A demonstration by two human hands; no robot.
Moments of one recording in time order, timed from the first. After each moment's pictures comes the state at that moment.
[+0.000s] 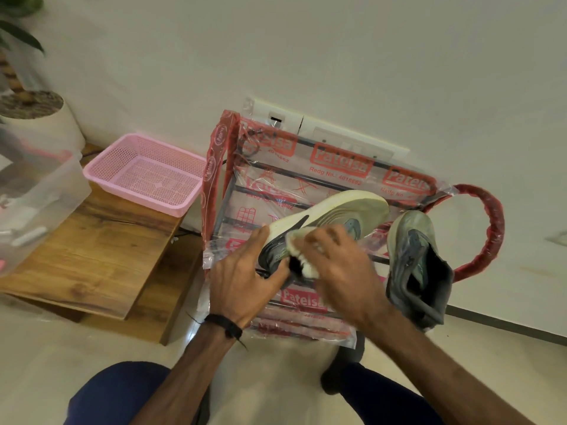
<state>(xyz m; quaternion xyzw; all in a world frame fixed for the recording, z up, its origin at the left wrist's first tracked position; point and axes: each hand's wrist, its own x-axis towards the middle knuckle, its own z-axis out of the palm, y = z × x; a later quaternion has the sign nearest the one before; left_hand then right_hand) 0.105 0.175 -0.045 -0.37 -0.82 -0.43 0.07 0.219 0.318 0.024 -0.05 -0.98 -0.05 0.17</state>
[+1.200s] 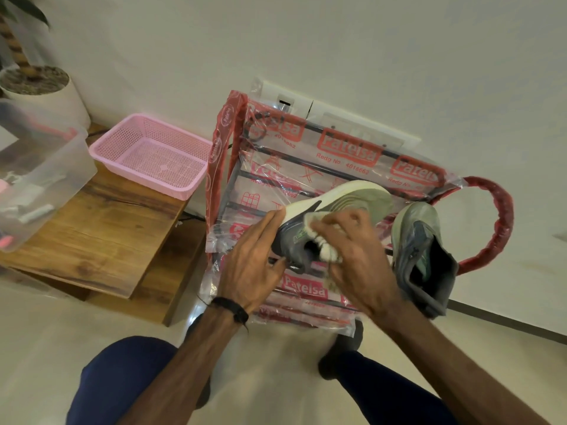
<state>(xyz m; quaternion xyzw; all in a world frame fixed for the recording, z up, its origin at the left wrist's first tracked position) 0.111 0.178 -0.056 -0.41 -0.80 -0.44 0.01 0.228 0.321 0.027 -0.11 -0.98 0.00 0.18</state>
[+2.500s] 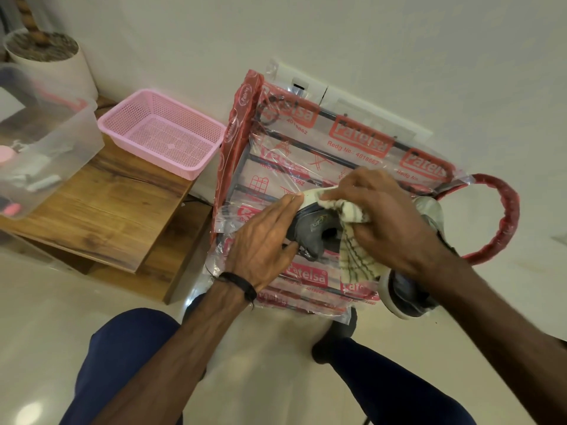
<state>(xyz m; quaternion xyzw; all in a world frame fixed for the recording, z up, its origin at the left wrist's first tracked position) 0.109 0.180 -0.046 -0.45 -0.81 -0.37 0.06 0.211 0.333 0.102 -0.06 -1.00 0.06 0.05</state>
